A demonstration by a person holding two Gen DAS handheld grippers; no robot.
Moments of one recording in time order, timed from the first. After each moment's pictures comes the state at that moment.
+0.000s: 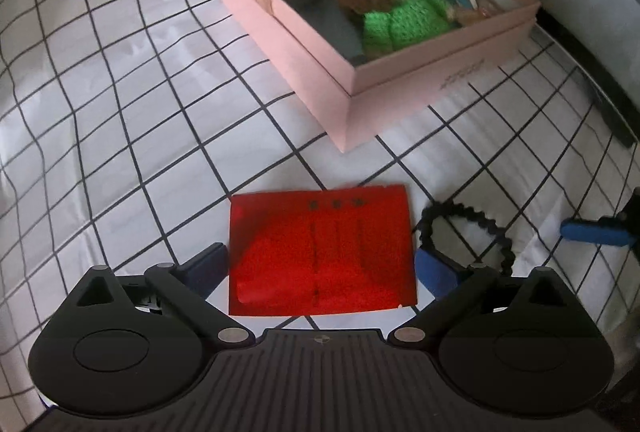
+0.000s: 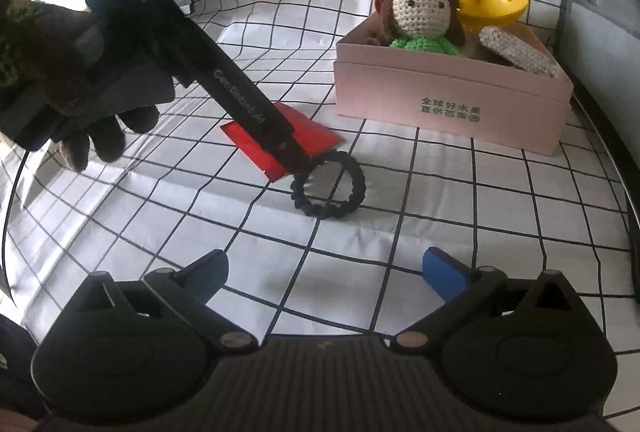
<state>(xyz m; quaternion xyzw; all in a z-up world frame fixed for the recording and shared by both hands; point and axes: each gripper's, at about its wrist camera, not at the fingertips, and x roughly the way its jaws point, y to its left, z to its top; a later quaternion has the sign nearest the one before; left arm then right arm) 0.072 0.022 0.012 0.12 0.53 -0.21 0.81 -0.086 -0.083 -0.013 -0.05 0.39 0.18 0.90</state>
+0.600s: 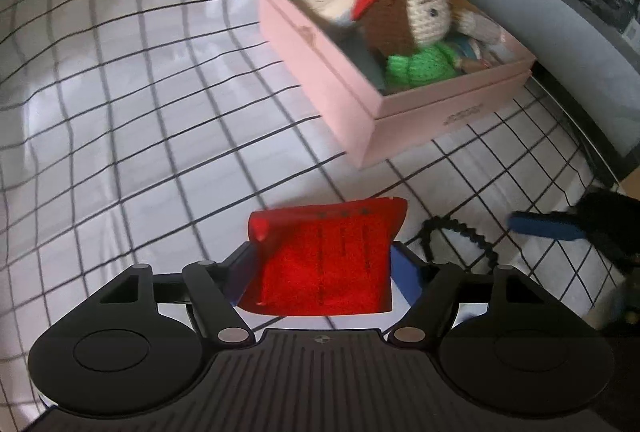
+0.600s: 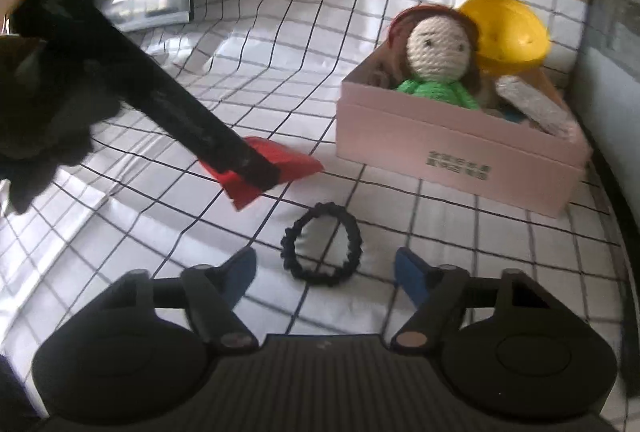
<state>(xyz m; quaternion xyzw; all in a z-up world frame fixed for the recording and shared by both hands) 0.051 0.047 0.029 0.07 0.49 -0.21 0.85 -0.051 -0.063 -0.007 -0.09 0.37 0.18 0.91</state>
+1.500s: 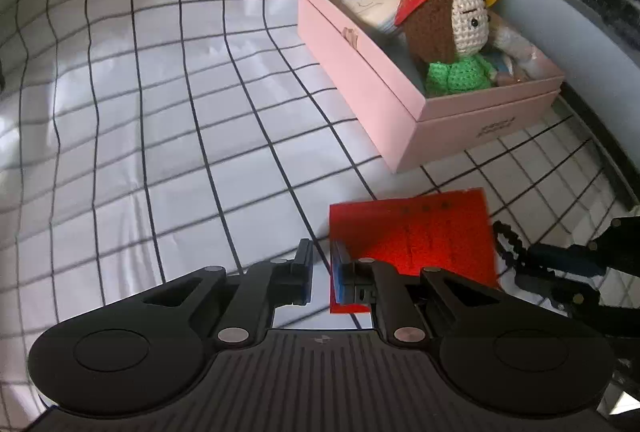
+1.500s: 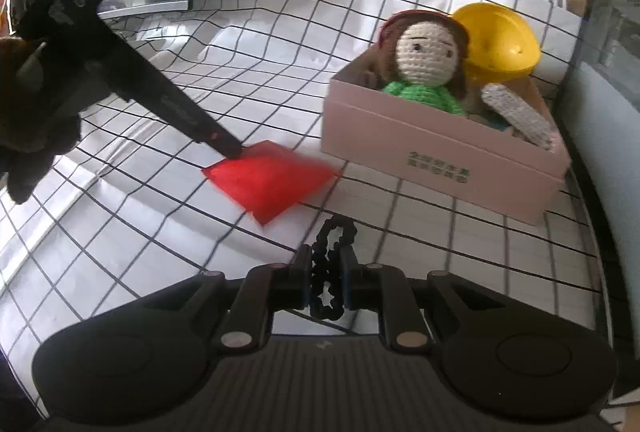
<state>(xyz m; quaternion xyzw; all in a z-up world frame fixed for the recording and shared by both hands) 0.049 0.066 0.021 0.04 0.47 -0.16 0.87 -0.063 -0.075 0.002 -0.12 0.36 0.16 0.91</state>
